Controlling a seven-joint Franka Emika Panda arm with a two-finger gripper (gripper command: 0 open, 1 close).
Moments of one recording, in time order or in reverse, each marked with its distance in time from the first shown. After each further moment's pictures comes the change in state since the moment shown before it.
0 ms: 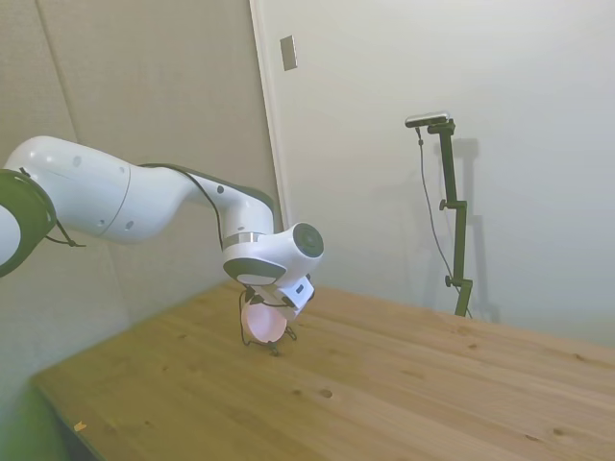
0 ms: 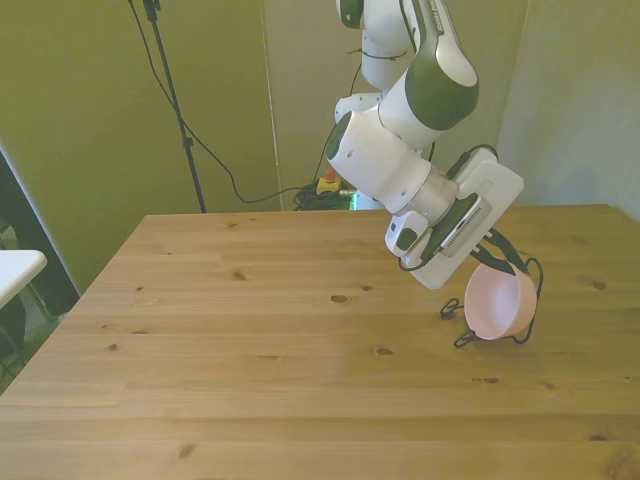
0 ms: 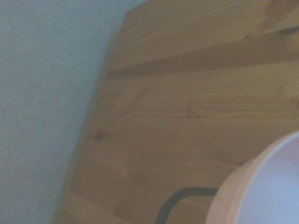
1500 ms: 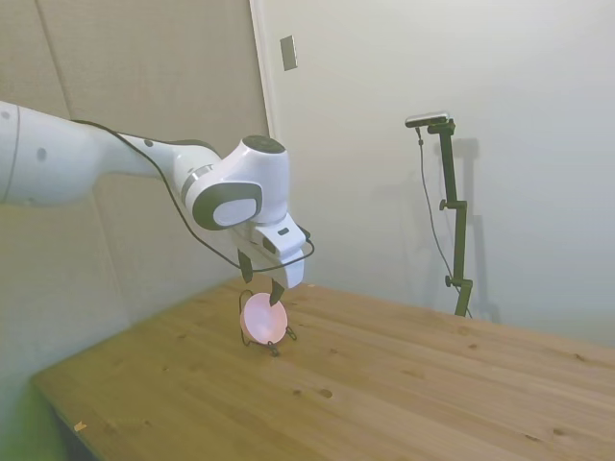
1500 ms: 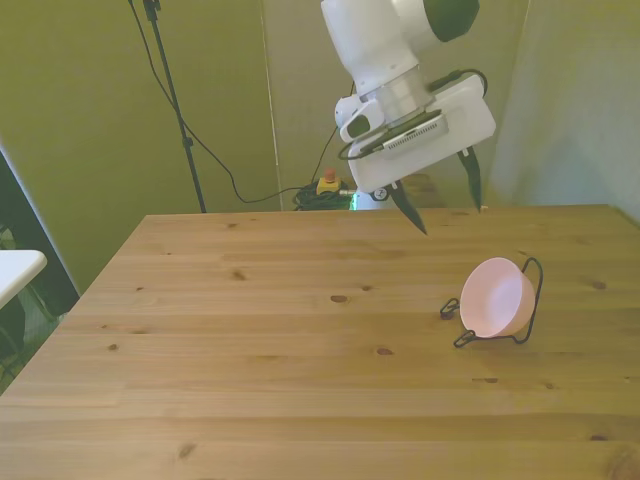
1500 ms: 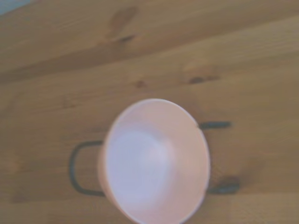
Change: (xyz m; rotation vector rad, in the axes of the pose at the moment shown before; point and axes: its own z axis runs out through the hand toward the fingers) arm -0.073 -0.039 -0.125 -0.416 0.372 0.295
